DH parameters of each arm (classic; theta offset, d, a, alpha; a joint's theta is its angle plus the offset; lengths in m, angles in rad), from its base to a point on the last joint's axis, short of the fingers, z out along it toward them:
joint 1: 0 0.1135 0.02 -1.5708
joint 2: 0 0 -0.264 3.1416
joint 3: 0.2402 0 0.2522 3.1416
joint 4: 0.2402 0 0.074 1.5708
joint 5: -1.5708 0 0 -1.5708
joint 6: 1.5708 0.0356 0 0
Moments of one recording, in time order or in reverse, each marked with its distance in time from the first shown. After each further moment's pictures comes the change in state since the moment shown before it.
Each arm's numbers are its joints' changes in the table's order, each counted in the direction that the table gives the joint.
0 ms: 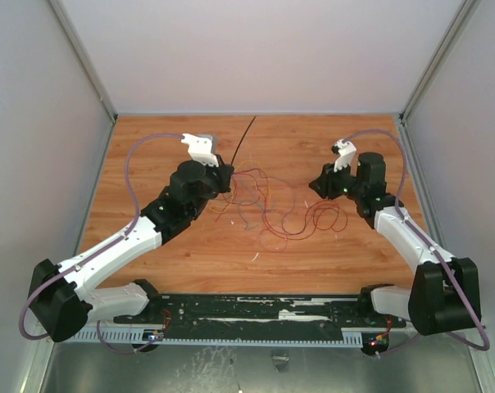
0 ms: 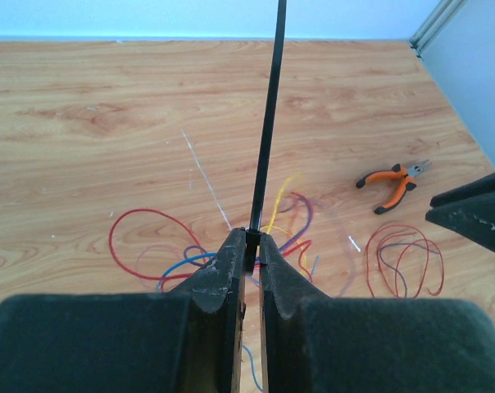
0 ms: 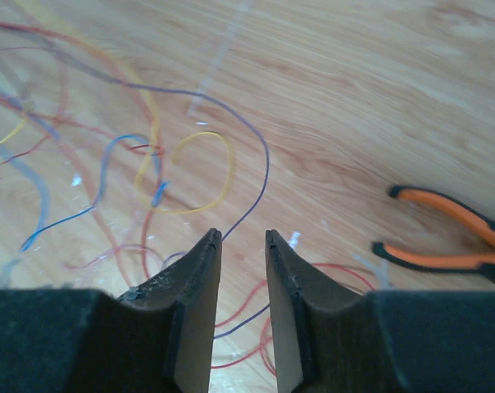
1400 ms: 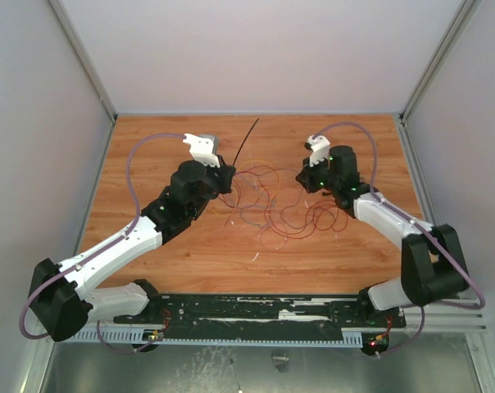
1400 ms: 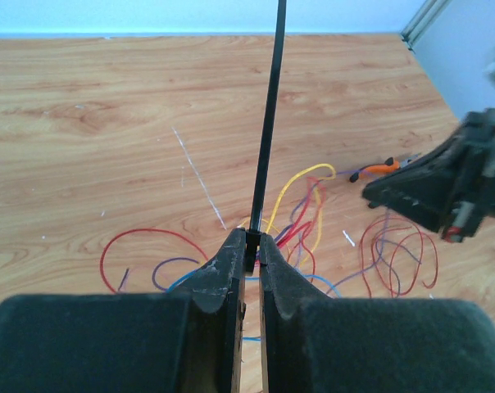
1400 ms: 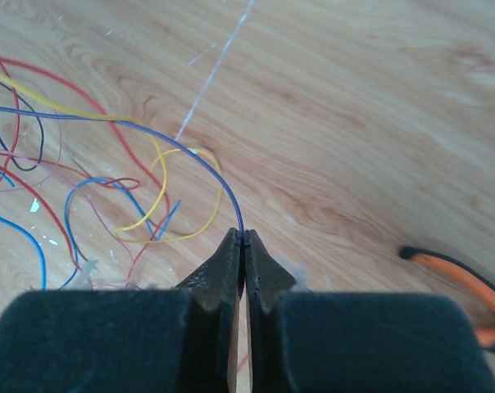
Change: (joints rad) left arm -0.001 0.004 0.000 -0.001 -0.028 0.000; right arm 0.192 0.234 0.111 -0.116 -0.122 -0.056
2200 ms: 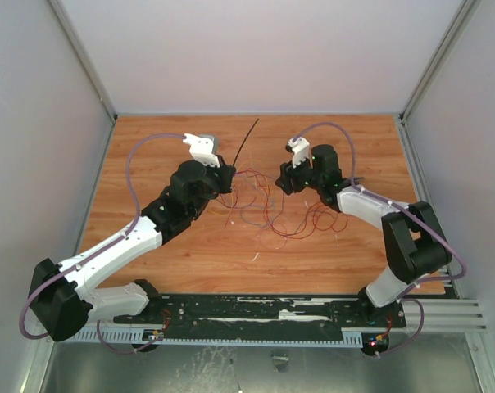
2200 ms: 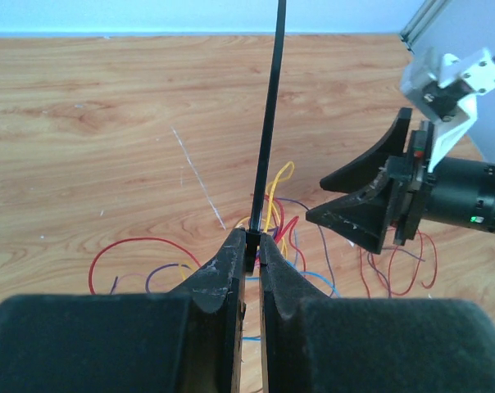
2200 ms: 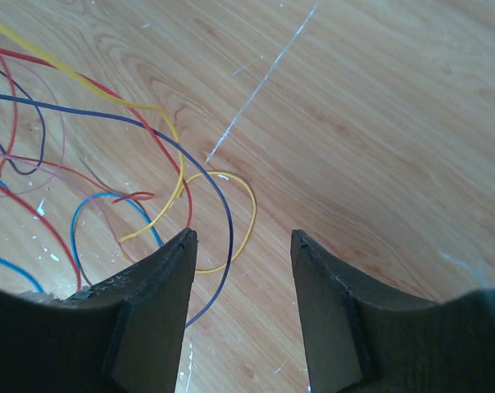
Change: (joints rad) left arm 0.000 0.000 0.000 0.000 0.001 -0.004; right arm 0.063 0.112 0.041 -0.107 0.035 -0.047
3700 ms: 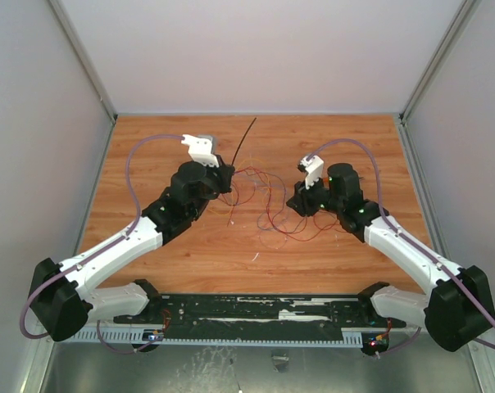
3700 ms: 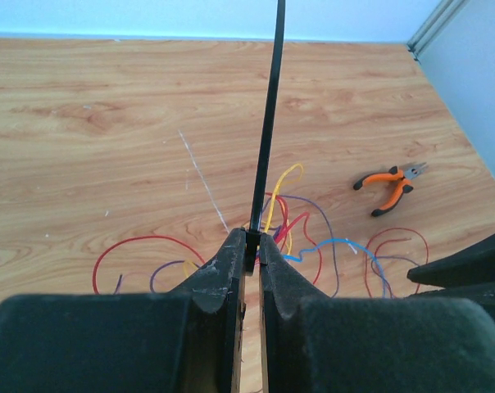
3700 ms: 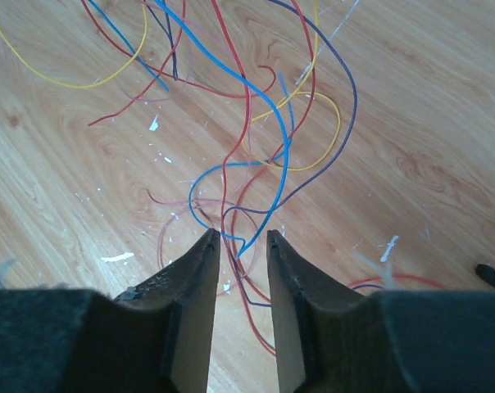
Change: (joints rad) left arm -0.003 0.000 -0.014 -0.025 0.032 -0.013; right arm 0.060 -0.446 -0.157 0.328 -0.004 0.053
